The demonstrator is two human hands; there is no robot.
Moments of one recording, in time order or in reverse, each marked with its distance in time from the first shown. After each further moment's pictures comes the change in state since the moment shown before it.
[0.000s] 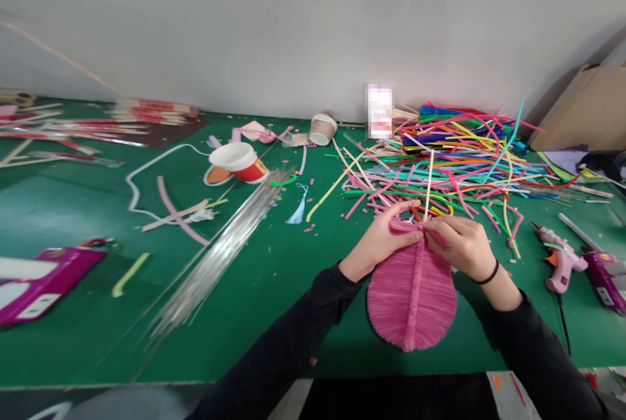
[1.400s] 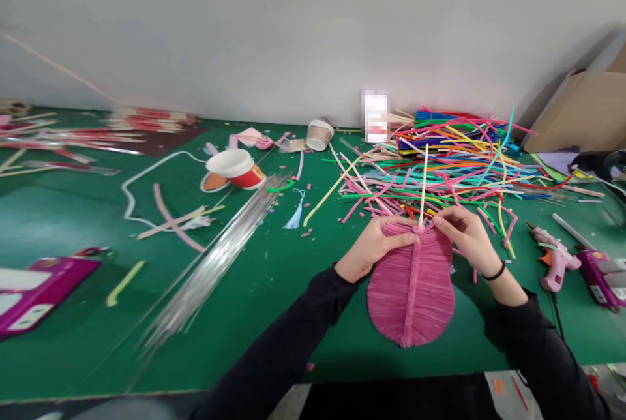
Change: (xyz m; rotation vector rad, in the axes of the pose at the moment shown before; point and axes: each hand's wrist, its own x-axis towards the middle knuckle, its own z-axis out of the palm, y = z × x) left_hand 0.000 -0.001 0.001 -0.160 -0.017 -0.125; right_hand 0.007 0.004 -0.009 0.885 0.021 0.727
